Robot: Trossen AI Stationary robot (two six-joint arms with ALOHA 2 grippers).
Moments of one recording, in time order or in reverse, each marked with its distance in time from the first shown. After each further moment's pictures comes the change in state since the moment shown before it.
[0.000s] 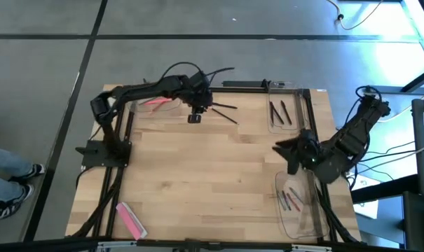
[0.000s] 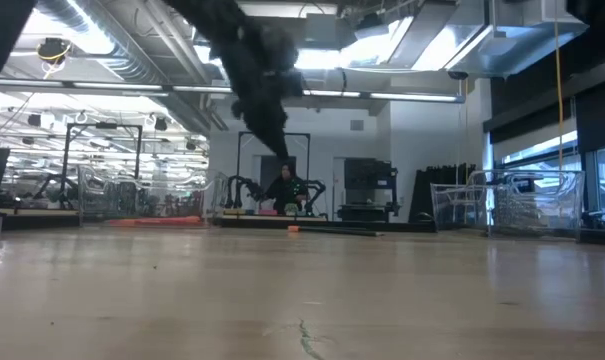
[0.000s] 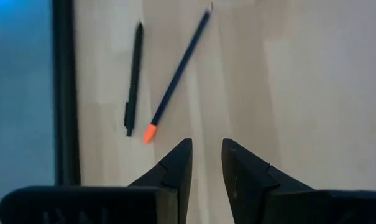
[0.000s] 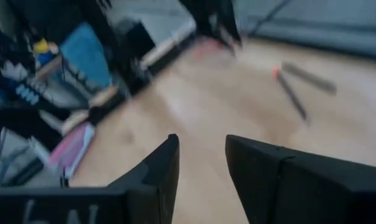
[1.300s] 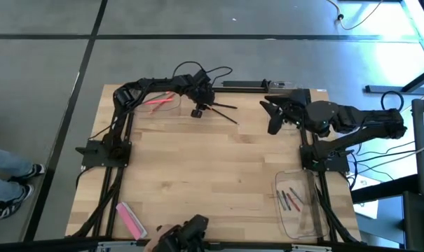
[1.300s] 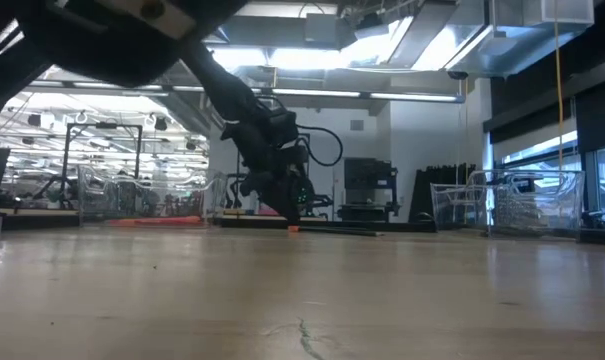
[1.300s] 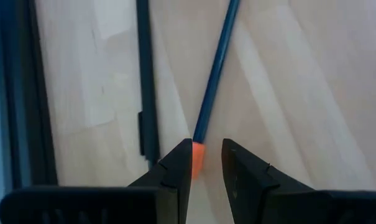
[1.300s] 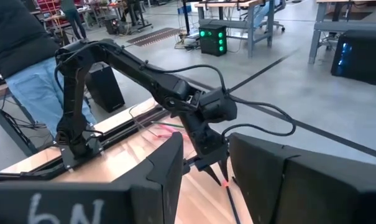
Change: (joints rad) left arm 0.179 0.322 0.000 0.302 0.222 0.322; right arm -0.654 0.070 0.214 0.413 -0.286 -0.898
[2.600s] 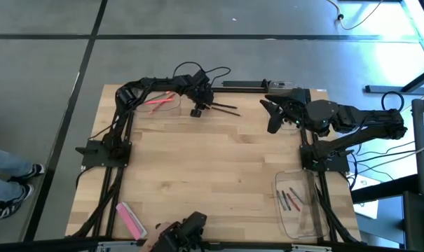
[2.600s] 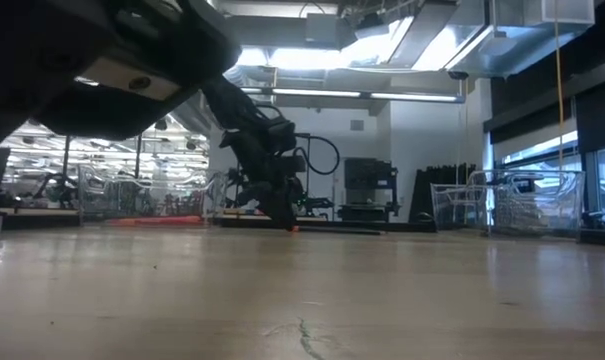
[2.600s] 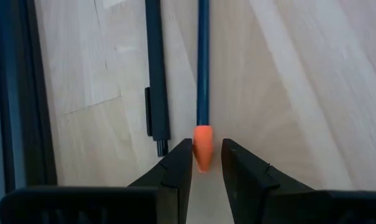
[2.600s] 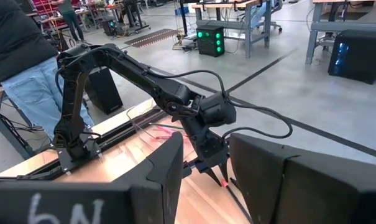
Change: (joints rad) left arm 0.023 0.039 0.000 0.022 -0.015 0.017; right arm -0.013 0.000 0.000 0.003 0.000 0.002
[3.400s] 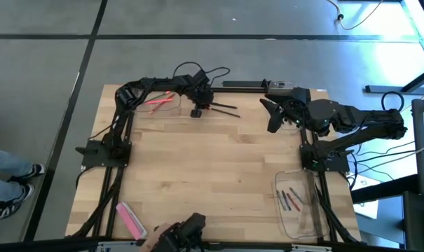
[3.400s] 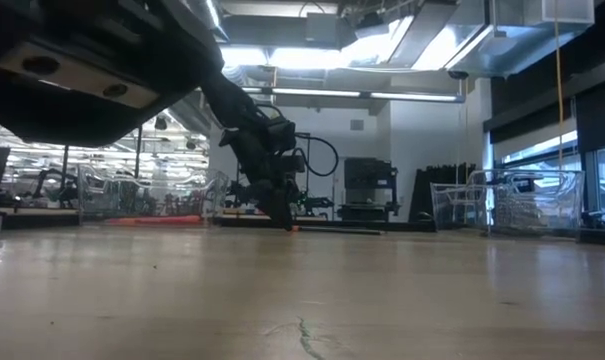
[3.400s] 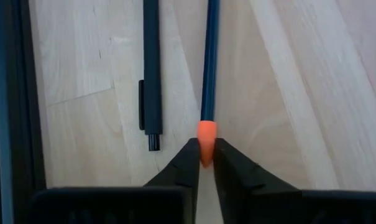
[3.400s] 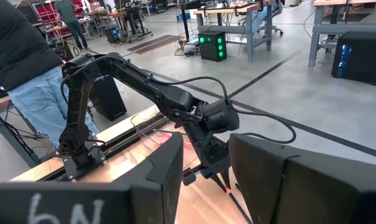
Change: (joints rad) left arm -0.002 0.000 0.001 -0.026 -0.005 -0.052; right arm 0.000 0.000 0.000 0.035 0.000 0.000
